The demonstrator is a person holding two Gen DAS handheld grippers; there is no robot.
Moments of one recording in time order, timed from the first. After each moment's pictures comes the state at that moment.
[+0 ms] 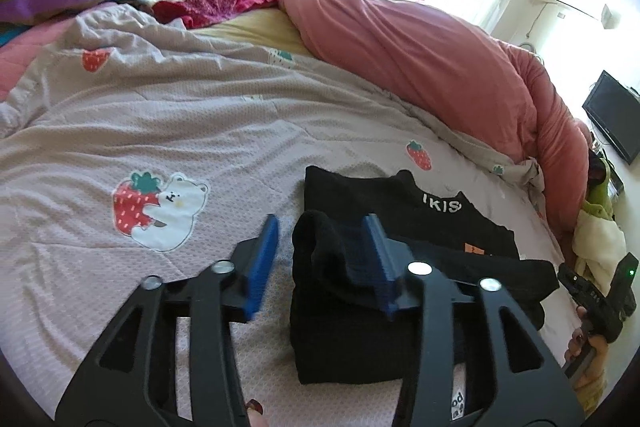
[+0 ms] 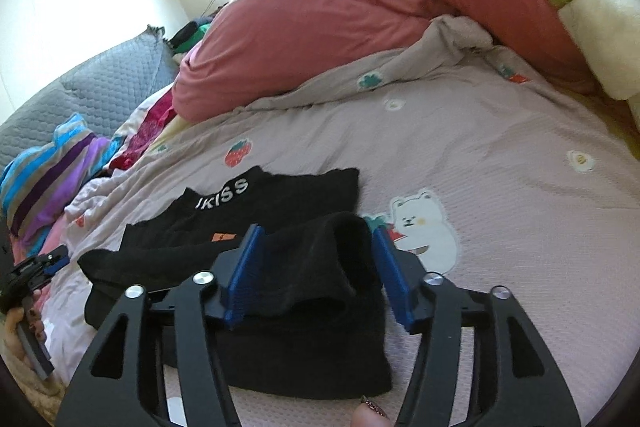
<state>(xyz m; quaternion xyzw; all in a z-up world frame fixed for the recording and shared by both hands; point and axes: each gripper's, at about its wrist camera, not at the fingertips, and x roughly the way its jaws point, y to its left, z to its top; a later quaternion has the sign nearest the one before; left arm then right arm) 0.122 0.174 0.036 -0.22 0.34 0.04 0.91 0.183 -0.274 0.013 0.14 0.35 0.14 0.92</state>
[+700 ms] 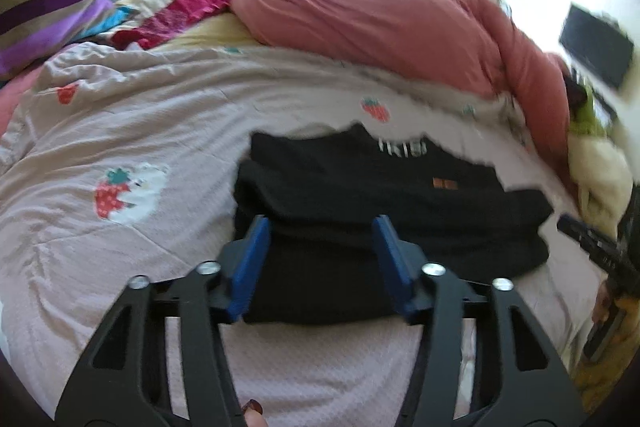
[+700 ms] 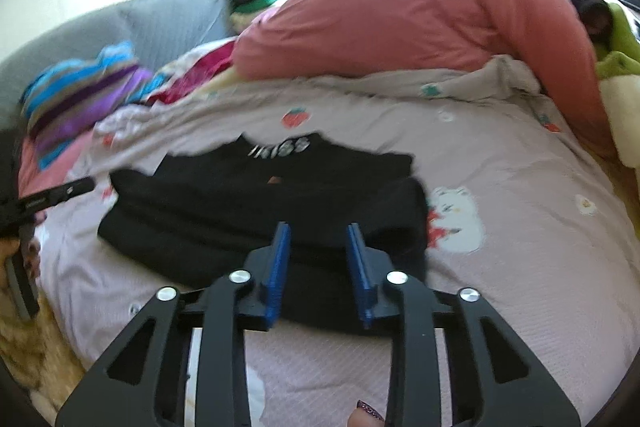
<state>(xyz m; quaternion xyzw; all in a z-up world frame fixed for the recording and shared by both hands) 0.100 0.097 0.029 -0.11 0.37 -0.01 0.92 0.123 -0.227 0.027 0.00 0.35 0.22 0.91</state>
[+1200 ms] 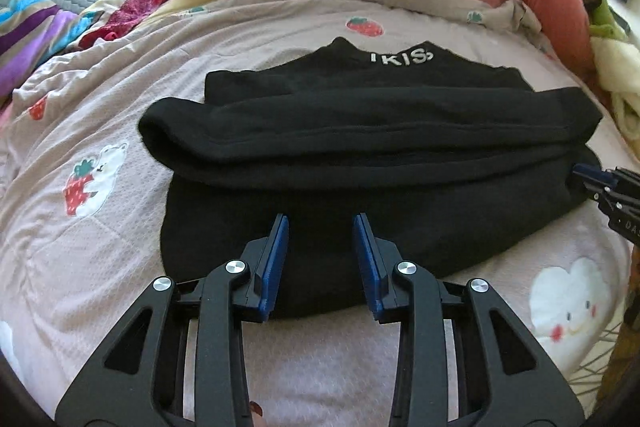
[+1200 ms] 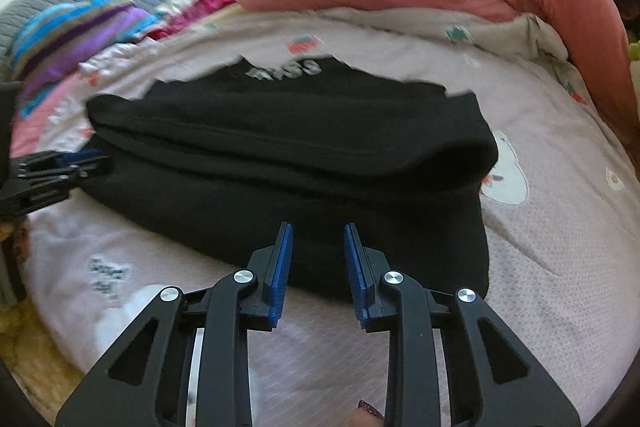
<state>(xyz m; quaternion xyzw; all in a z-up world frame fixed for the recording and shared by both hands) 0.131 0.055 -0.029 -0.01 0.45 0.00 0.89 0.138 -0.193 -0.029 -0.05 0.42 0.21 0.88</state>
